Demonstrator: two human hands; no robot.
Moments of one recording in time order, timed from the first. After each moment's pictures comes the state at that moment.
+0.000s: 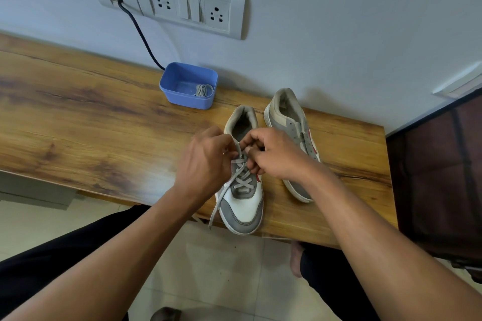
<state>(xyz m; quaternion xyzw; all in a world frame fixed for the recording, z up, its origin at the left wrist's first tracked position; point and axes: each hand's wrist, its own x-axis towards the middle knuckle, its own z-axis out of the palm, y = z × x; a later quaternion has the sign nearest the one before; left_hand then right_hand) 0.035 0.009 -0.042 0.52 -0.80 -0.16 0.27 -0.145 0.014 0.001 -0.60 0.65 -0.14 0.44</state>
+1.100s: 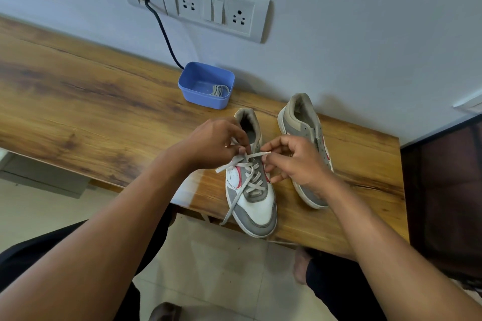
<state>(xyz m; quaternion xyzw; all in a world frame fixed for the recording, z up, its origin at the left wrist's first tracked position) 0.060 -0.035 -0.011 0.45 -0.82 -0.34 0.12 -0.162 0.024 -0.013 -0.50 0.64 -0.27 0.51</state>
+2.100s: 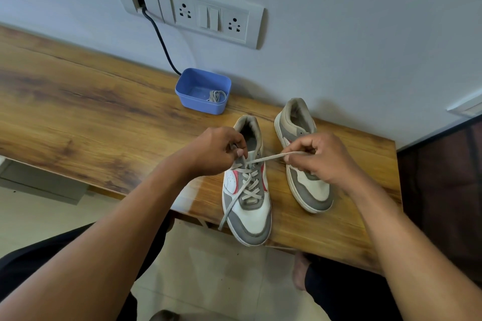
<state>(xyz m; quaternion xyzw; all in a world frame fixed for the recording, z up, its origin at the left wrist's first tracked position) 0.052 -0.032 -0.012 0.47 -0.79 -0.37 0.11 -0.207 0.017 0.007 -0.59 0.65 -0.25 0.41</state>
